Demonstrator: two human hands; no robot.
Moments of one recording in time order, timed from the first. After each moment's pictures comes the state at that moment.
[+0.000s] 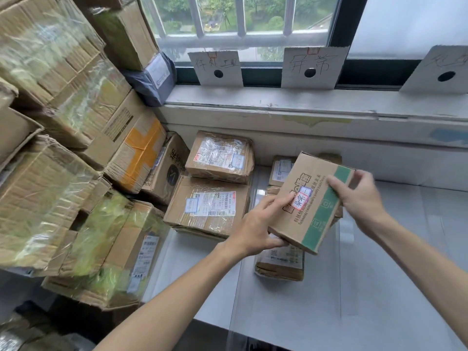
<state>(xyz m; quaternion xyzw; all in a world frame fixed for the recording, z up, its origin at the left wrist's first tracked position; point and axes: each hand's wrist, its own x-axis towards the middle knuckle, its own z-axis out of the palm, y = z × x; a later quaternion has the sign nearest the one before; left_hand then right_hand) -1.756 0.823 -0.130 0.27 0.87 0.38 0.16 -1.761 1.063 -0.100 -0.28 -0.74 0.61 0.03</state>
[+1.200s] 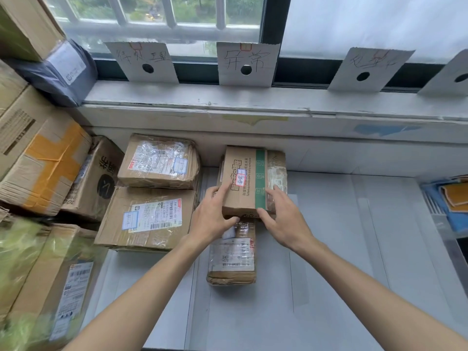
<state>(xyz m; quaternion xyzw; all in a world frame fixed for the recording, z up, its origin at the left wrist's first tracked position) -1.799 0.860 -0.170 0.14 0.93 0.30 0.14 -1.729 1.047 -0.136 -0.12 -0.93 0.34 -0.07</state>
